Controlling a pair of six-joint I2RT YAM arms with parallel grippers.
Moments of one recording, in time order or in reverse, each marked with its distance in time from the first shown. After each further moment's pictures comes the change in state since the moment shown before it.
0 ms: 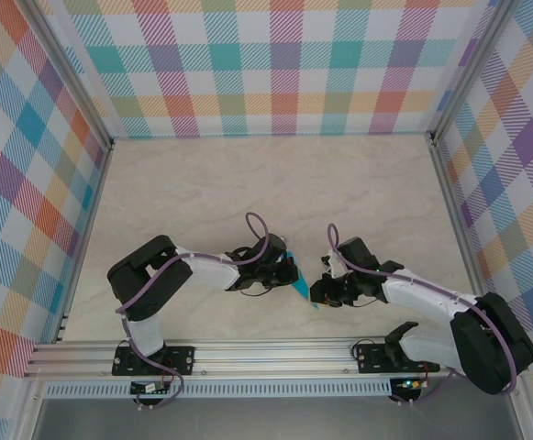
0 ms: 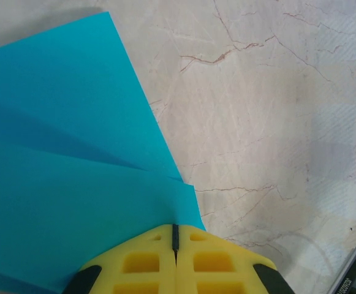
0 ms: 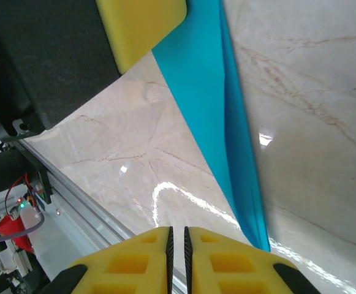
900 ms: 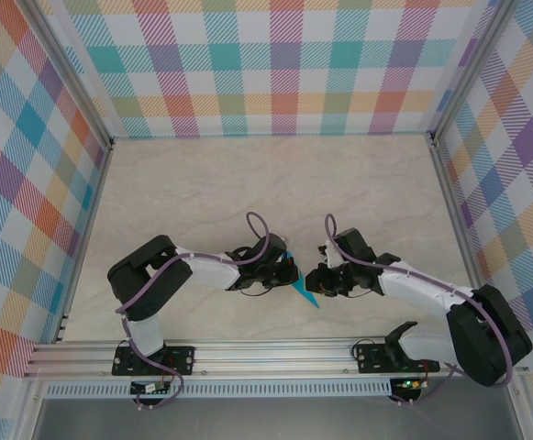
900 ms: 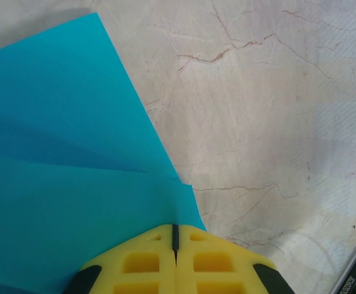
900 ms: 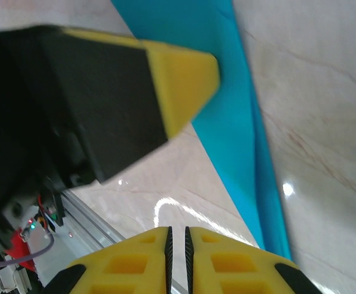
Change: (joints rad) left arm 0.000 0.000 0.004 -0.007 0.001 0.014; right arm 0.001 0.063 0.081 0.050 0.037 0.029
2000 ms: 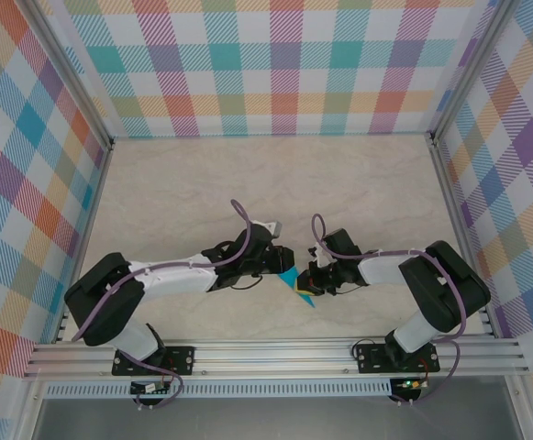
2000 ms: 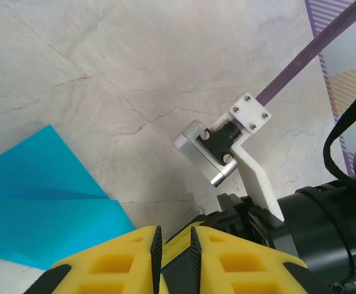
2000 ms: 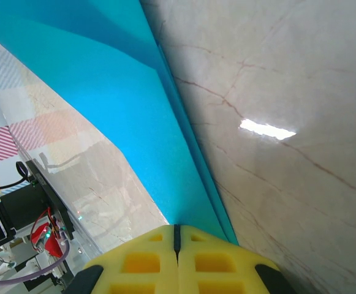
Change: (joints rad) left arm 0.015 -0.283 -0.054 -0.064 -0.109 0.156; right arm -0.016 0.332 -0.007 0.296 -0.117 0.052
